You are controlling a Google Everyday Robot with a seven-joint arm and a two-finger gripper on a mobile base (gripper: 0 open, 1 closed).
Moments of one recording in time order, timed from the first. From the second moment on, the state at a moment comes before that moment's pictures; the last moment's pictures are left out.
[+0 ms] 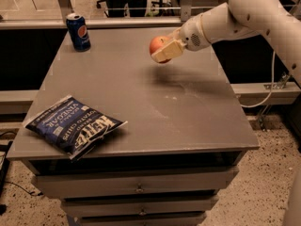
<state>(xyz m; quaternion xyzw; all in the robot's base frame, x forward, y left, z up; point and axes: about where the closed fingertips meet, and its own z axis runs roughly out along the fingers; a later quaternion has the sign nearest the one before) 0.699 -0.064 0.905 -0.48 0.74 0.23 0.41</state>
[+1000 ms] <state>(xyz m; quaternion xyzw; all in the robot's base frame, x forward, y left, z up) 0.611 0.008 0.874 -0.52 0.69 0.28 0.43</state>
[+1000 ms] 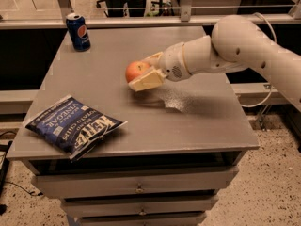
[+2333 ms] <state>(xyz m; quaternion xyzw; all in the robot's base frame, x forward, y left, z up) 0.543 0.064 0.871 -0.55 0.66 0.33 0.39</state>
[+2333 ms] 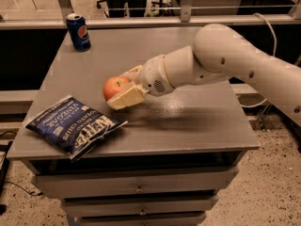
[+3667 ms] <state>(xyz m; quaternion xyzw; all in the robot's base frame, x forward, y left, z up) 0.524 0.083 0.864 -0.56 0.66 0.36 0.35</state>
